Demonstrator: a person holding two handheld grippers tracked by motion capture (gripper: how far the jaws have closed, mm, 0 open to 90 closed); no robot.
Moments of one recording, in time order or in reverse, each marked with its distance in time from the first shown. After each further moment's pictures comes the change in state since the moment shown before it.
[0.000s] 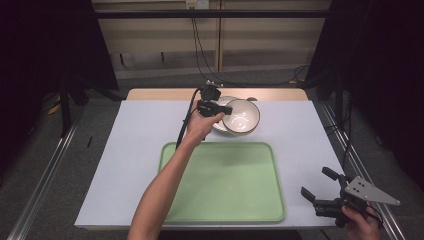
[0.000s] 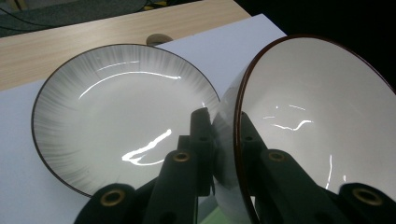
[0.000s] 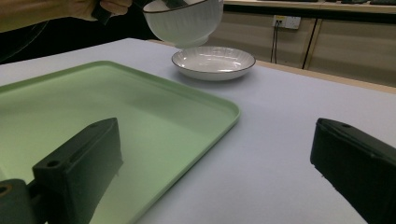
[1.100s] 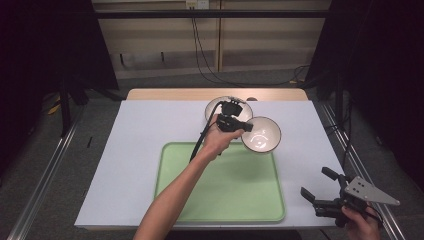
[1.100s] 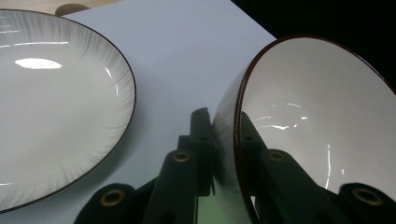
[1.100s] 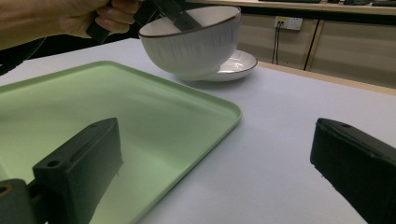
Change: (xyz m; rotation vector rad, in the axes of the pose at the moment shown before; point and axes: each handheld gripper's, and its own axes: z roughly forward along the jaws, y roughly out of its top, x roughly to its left) left arm -0.057 -0.021 0.027 0.066 -0.125 0.054; right arm 0.001 0.000 0.001 -0.005 0.009 -0.004
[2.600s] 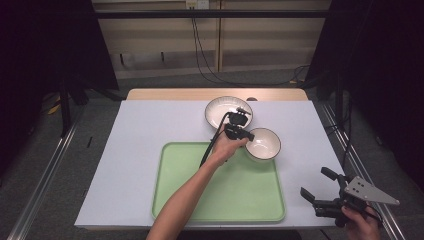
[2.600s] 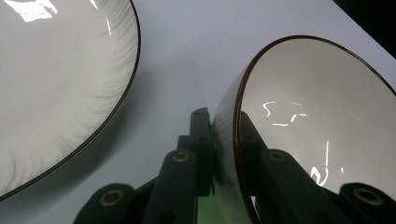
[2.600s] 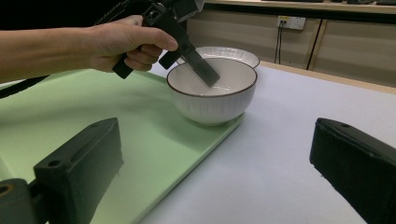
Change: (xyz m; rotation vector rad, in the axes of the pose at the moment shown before) left arm 0.015 -0.021 0.058 0.104 0.049 -0.072; right arm -0.001 0.000 0.000 -0.001 0.005 -0.007
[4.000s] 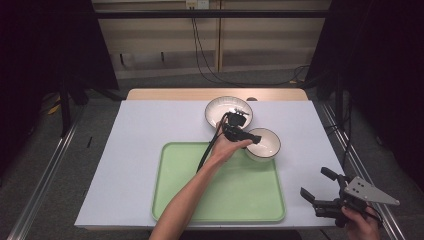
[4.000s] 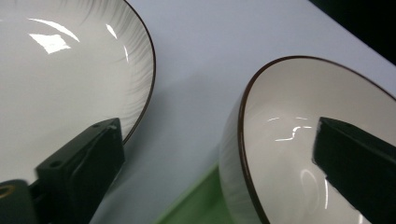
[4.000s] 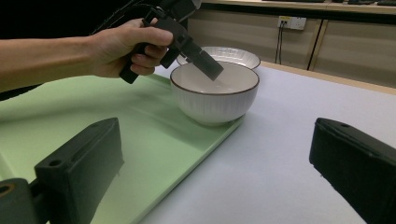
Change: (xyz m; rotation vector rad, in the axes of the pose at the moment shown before) left arm 0.004 -0.006 0.001 -0.116 0.019 0.039; right arm 0.001 0.000 0.000 -0.001 0.004 0.000
